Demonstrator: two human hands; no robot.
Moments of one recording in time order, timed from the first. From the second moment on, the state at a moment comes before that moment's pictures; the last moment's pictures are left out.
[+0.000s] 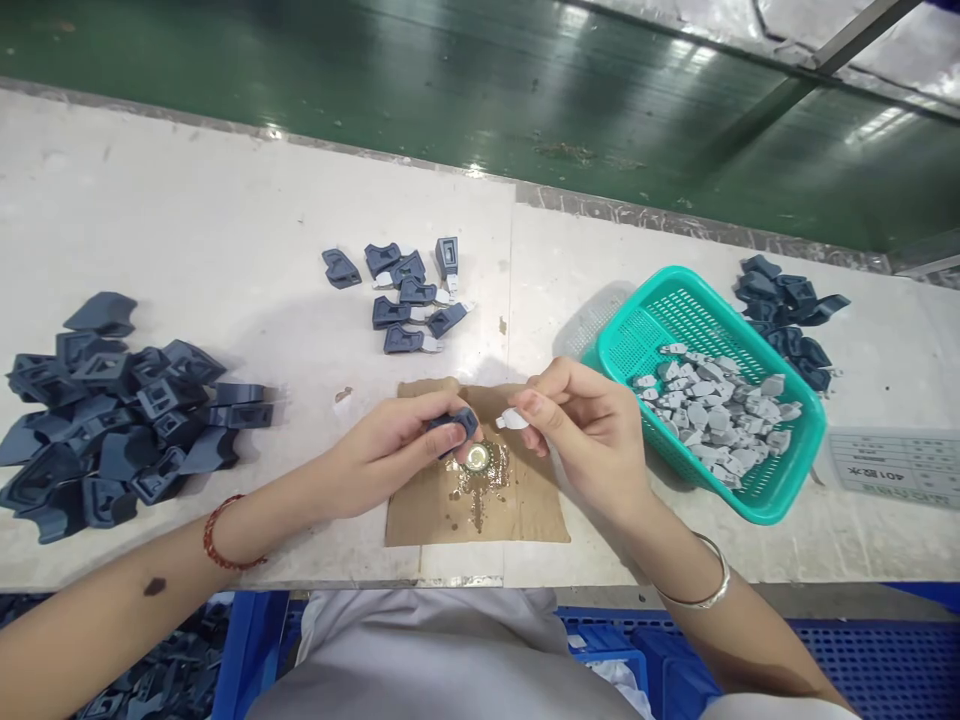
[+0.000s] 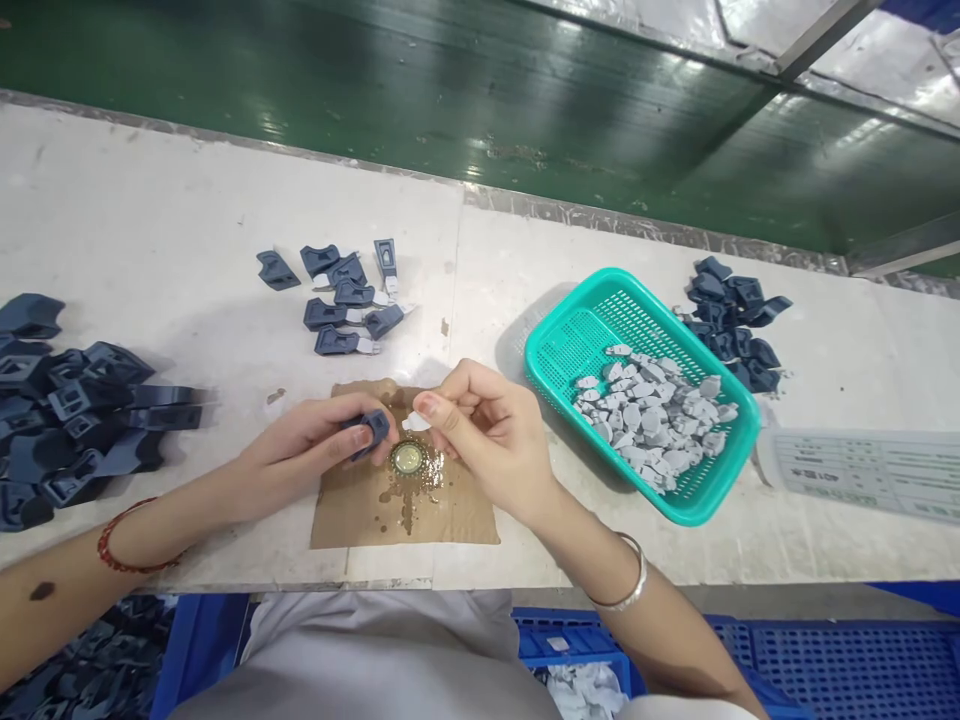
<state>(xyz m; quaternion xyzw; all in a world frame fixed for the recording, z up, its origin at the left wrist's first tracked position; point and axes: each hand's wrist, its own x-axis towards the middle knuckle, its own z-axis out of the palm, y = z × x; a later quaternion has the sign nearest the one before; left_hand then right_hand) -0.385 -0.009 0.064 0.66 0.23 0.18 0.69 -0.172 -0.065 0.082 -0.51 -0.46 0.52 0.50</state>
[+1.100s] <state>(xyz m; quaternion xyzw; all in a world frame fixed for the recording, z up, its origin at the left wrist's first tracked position) -0.382 -0.007 0.064 0.64 0.24 0.15 0.71 -0.199 -0.073 0.076 -0.53 -0.55 0.44 0.48</state>
